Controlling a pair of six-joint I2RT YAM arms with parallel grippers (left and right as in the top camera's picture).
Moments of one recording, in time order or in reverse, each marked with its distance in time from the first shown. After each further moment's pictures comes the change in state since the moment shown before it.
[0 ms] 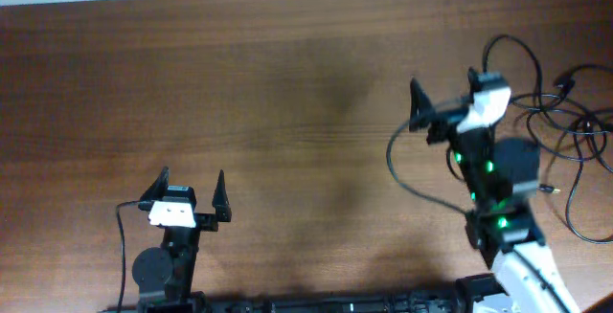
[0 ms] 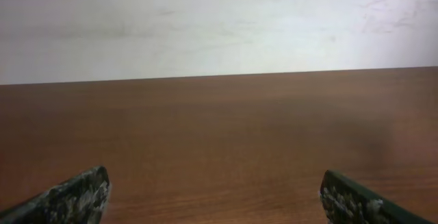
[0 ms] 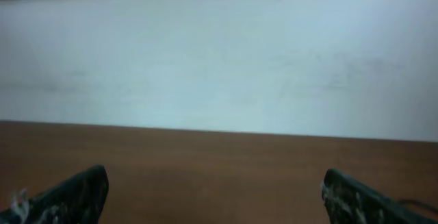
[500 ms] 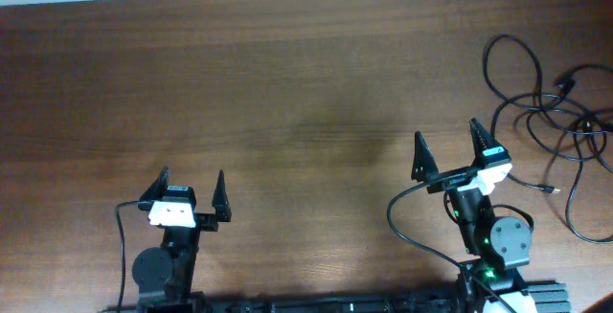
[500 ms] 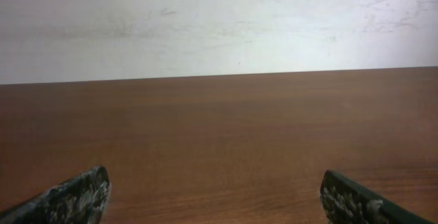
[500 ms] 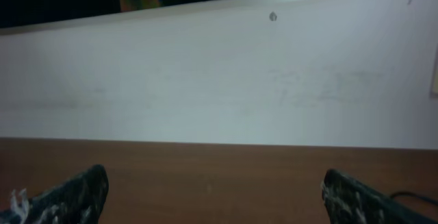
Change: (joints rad) left arm 0.000 -0.001 0.000 0.000 -0.002 0.000; right arm 0.000 -0.307 -0.400 0.254 0.000 0.011
